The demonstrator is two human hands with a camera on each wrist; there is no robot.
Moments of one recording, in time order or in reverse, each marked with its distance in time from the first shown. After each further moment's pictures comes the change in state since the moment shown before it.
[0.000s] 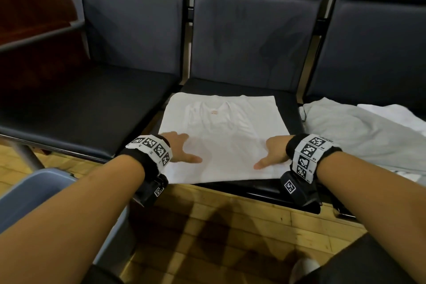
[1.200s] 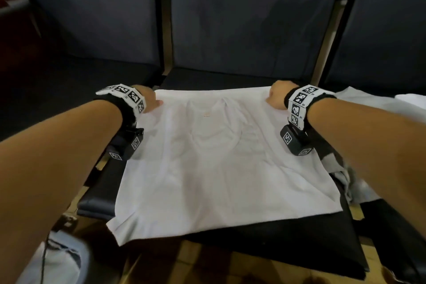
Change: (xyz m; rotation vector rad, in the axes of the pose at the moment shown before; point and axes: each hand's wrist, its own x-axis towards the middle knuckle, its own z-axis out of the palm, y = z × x) left_hand 0.166 -0.037 -0.097 0.139 0.144 -0.216; right_hand 0.186 0.053 -0.099 0.065 0.354 0.148
